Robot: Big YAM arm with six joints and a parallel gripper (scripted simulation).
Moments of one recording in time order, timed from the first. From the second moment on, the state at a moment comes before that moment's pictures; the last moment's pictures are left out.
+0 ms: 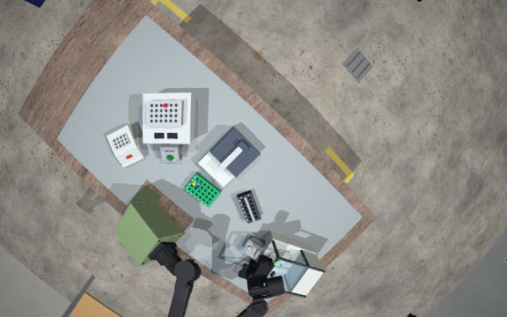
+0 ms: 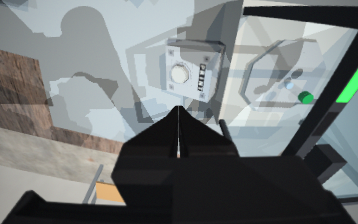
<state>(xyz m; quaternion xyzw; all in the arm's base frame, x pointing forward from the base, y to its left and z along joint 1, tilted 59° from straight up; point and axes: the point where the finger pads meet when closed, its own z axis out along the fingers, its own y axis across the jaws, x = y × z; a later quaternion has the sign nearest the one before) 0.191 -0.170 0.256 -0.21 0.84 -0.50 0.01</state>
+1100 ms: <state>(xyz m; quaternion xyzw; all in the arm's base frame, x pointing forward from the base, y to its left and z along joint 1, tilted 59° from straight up) 0.191 -0.169 0.257 -0.20 0.84 -0.50 0.01</state>
